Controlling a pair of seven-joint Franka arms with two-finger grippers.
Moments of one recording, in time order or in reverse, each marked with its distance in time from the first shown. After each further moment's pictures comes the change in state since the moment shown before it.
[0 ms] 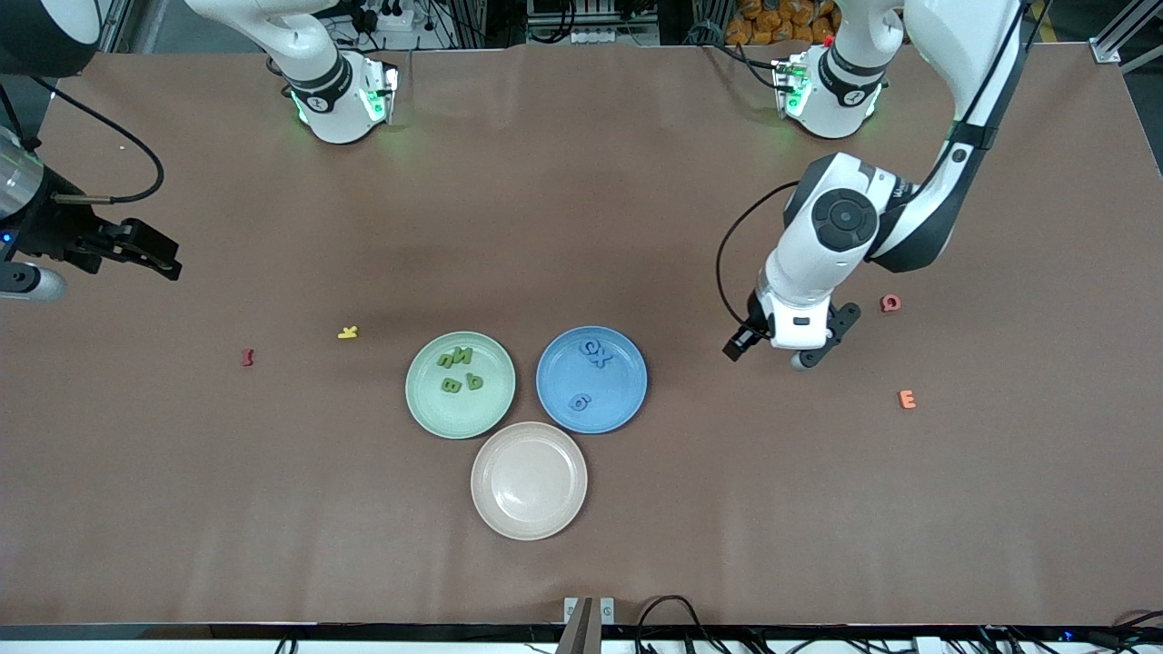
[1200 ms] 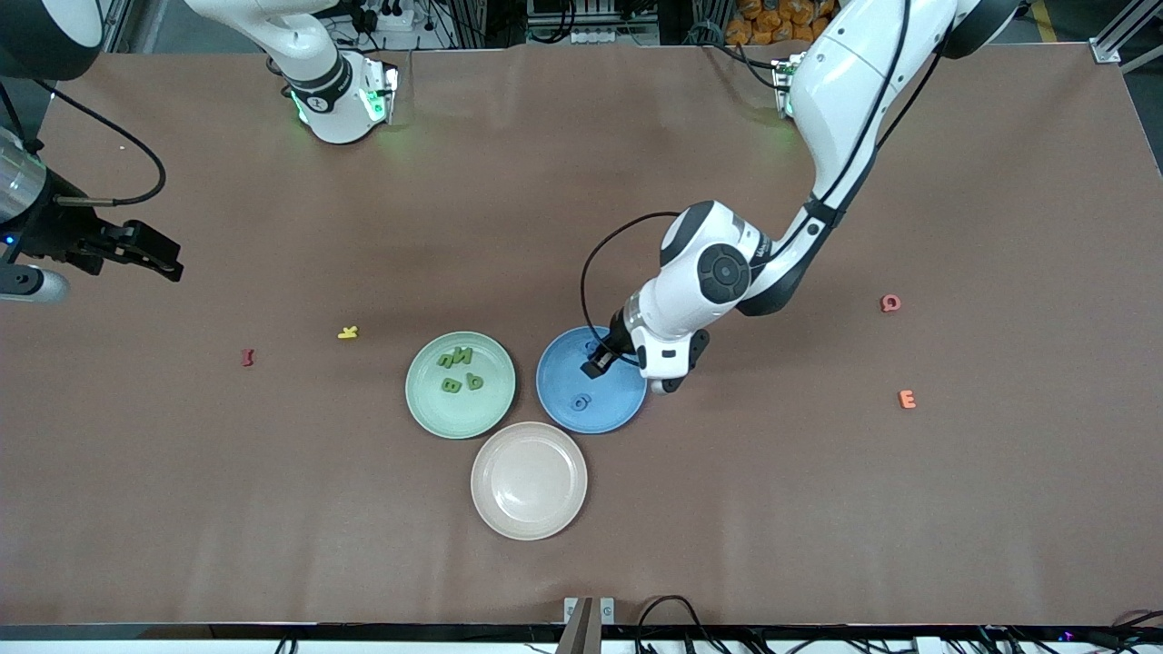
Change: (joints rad) left arm -0.270 0.387 0.013 0.412 -0.307 0.130 -0.077; right arm 0.001 0.003 0.001 0.000 0.000 0.001 0.000
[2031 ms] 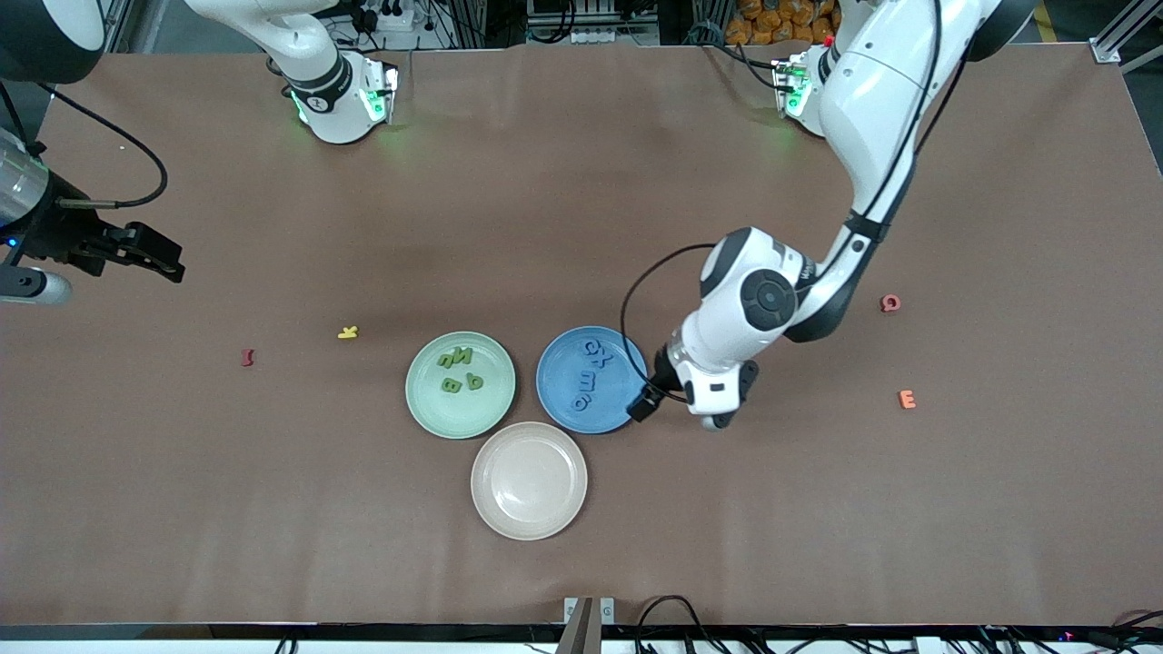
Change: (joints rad) left arm 0.062 -0.002 0.082 0.050 0.116 -0.062 0.005; right arm 0.000 0.004 0.000 0.000 0.000 0.000 0.000
